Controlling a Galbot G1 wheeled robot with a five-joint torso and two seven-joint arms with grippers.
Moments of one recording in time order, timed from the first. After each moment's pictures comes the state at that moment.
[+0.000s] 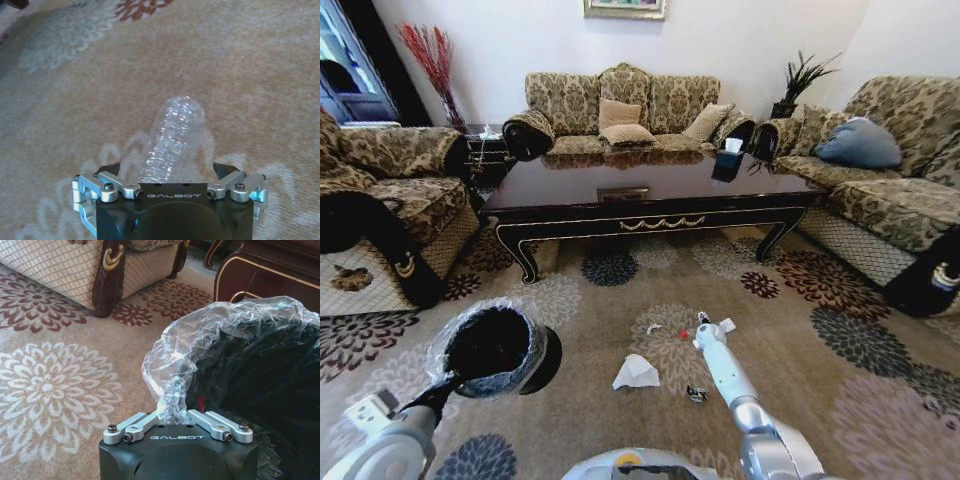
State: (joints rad) left arm 1.71 -1.44 -1.11 -2.35 -0.94 0.74 -0.45; right arm -0.64 1.44 0.52 0.70 0.98 -0.01 0.53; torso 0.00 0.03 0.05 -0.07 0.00
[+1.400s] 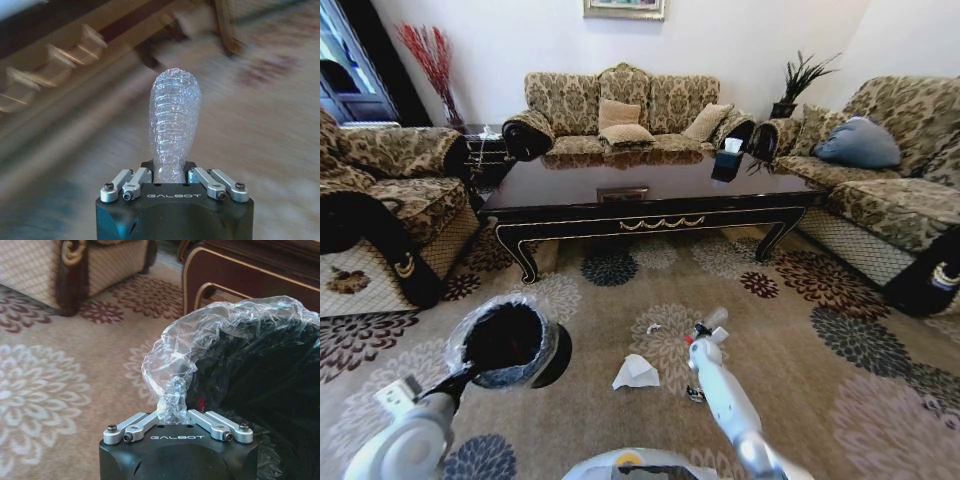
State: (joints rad) left arm 1.63 -1.40 -0.95 -2.32 -0.87 0.74 -0.46; right arm -0.96 1.42 0.33 1.28 0.81 0.17 0.35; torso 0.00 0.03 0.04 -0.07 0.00
